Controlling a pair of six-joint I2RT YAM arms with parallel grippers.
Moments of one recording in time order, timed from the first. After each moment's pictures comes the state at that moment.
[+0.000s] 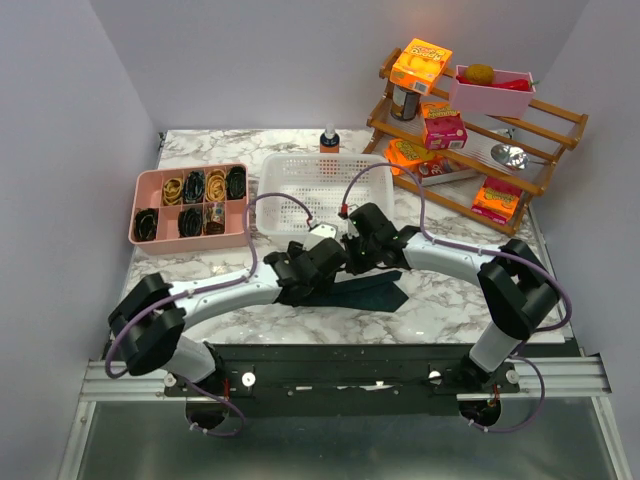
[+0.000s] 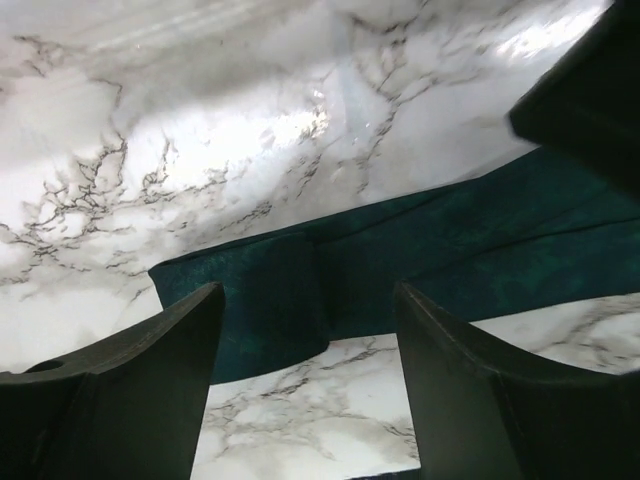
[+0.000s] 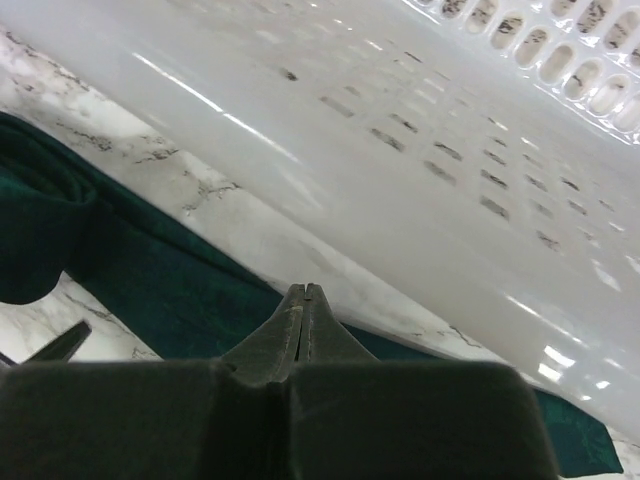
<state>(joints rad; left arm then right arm) -1.00 1.48 0.93 -0.54 -0.47 -0.57 0.74 1.68 1.00 -0.26 -0.09 0.29</state>
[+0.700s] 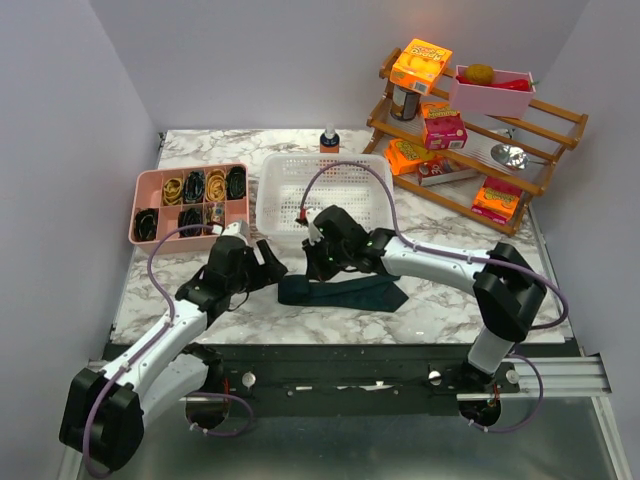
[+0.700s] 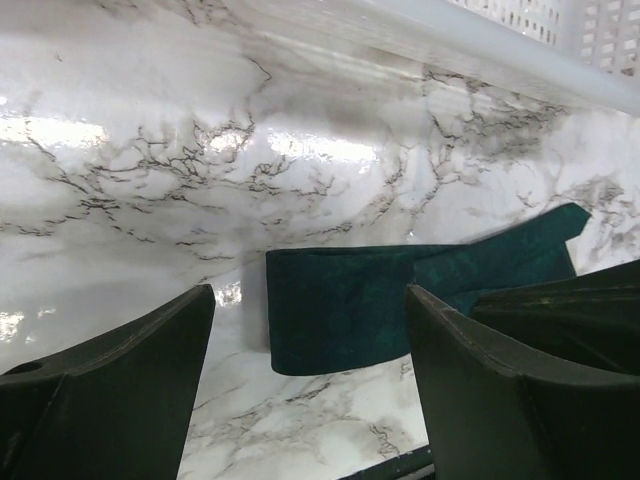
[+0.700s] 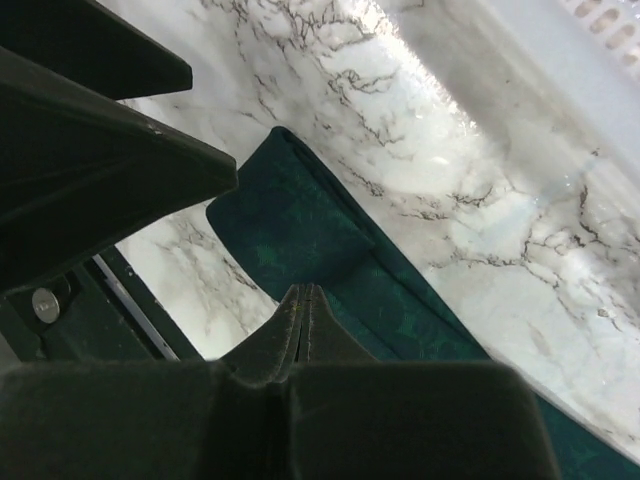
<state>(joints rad) -0.43 0.90 0.46 -0.23 0.04 -0.69 0.93 1.72 1.19 -0.27 -0.17 0.29</state>
